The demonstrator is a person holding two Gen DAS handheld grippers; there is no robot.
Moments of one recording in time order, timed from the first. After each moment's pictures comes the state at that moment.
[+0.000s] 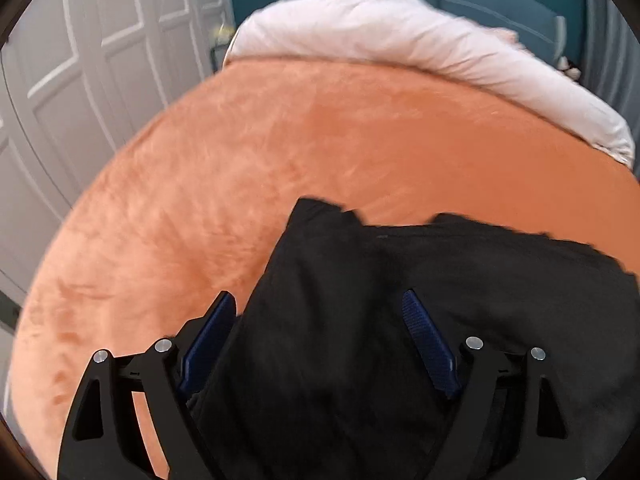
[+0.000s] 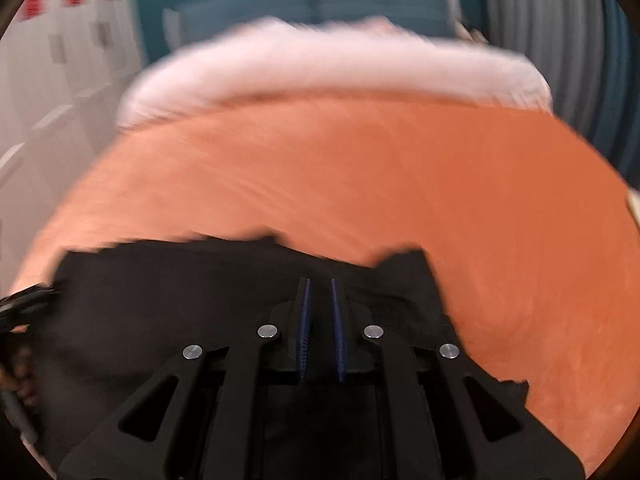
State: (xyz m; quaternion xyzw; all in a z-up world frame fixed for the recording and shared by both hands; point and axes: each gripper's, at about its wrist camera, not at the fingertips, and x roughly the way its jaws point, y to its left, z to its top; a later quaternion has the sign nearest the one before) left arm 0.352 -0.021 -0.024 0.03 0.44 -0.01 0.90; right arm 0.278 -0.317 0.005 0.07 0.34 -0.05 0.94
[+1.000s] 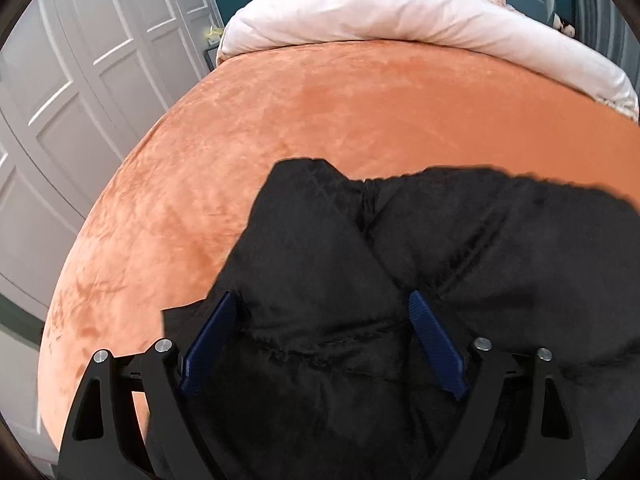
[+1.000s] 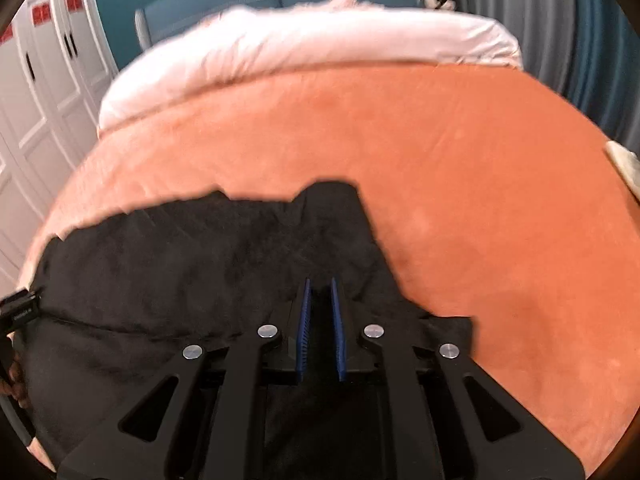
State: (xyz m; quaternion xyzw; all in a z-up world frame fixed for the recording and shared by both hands) left arm 0.344 -0.046 -0.054 0.10 0.46 0.01 0.88; right arm 0.271 -0.380 -0.070 0.12 0.42 -0.12 0.89
